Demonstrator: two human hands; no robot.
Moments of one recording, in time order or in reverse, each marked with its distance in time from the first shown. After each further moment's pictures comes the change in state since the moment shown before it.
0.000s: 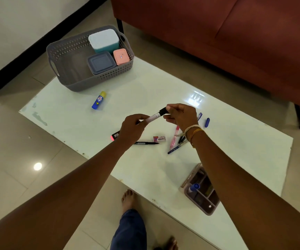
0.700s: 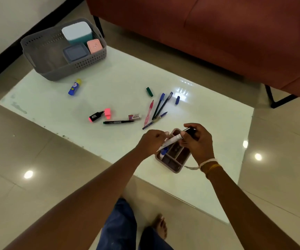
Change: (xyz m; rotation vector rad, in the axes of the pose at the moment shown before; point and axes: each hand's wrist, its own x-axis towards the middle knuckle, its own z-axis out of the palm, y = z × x) left_hand -0.134 0.036 0.130 0.068 -0.418 -0.090; right_hand -0.182 0.062 -0.139 -0.156 0.242 -0.106
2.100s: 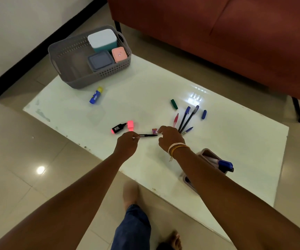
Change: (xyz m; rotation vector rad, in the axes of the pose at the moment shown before) left_hand 0.042 -0.097 -0.132 0.054 0.391 -0.193; right_hand 0.091 0.005 0.178 -0.938 -0.390 -0.099
